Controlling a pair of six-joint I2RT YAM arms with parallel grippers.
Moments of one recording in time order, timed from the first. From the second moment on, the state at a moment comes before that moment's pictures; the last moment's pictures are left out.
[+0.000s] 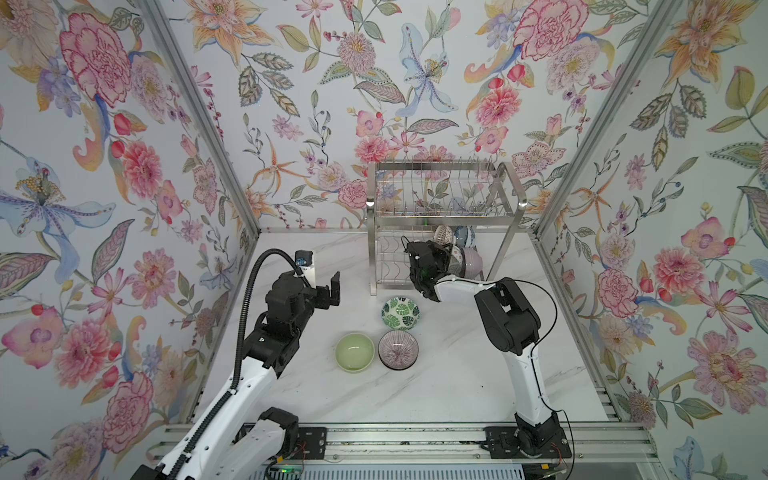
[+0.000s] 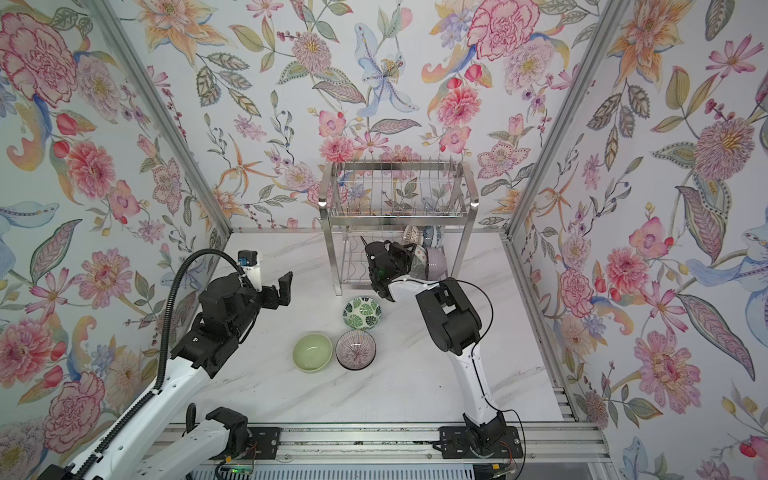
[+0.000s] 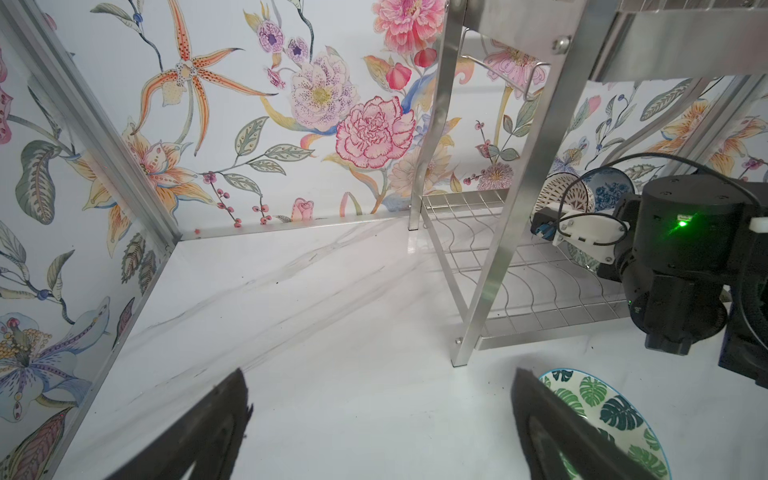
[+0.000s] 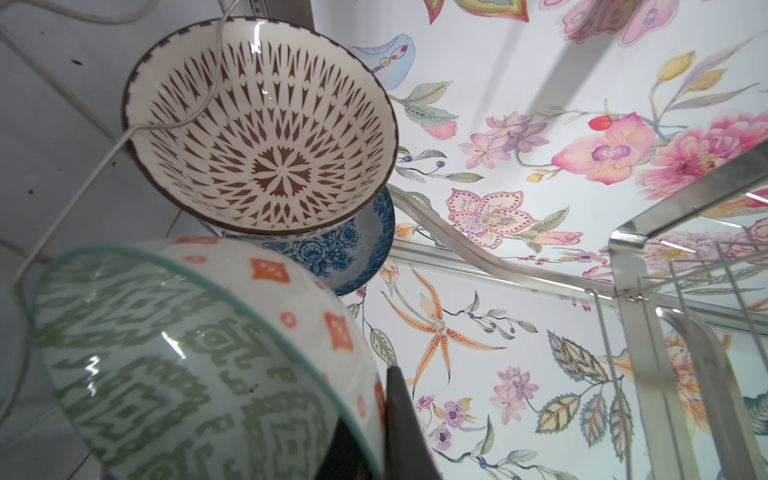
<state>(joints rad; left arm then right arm) -0.34 0.90 0.77 -0.15 -0.16 -0.06 0.60 2.25 1.52 0.39 1.21 -1.36</state>
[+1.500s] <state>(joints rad) -0.33 0.90 0.77 -0.15 -0.13 -0.06 0.60 2.25 1.58 0.16 1.18 -1.16</state>
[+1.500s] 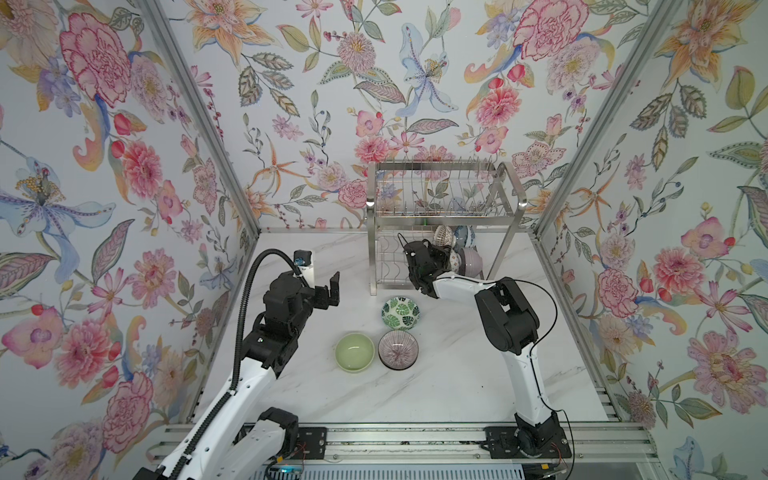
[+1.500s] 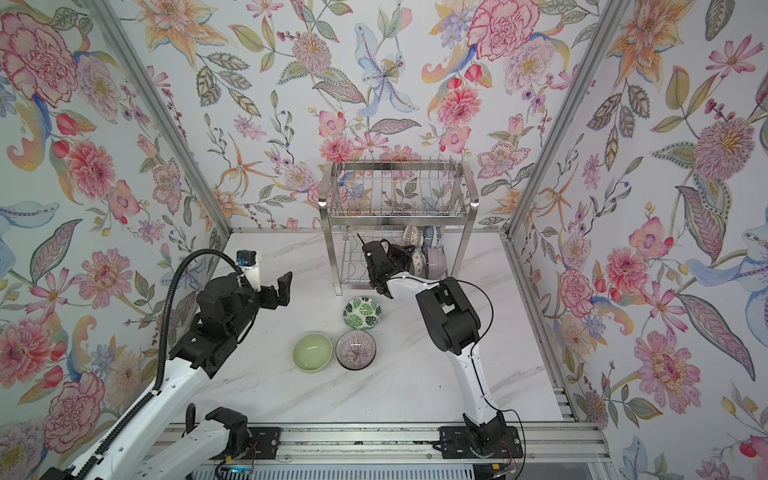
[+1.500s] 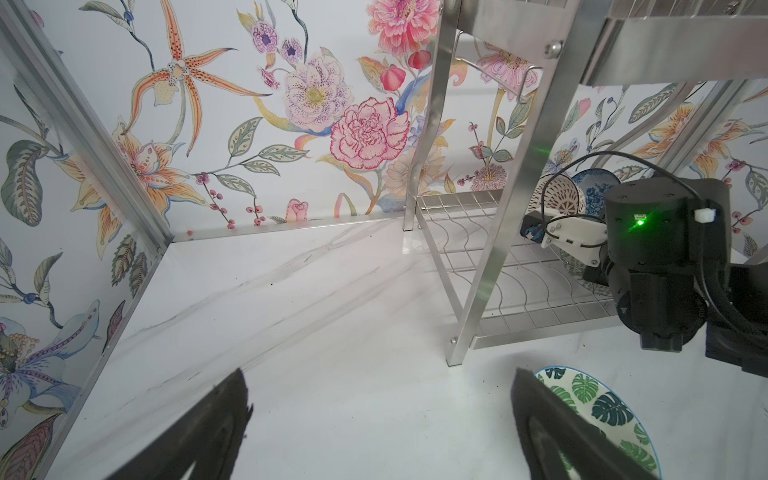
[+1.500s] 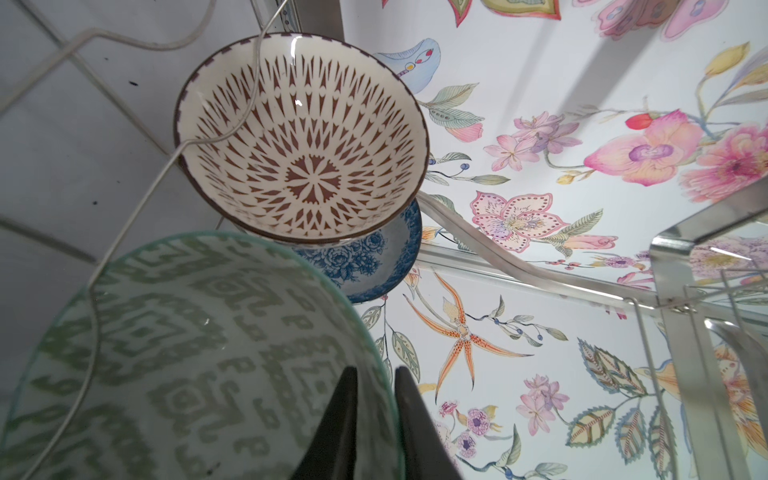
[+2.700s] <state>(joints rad) -0.33 0.93 0.77 -0.15 -0.10 -0.08 0.62 2.13 1.54 0.09 1.10 -1.05</state>
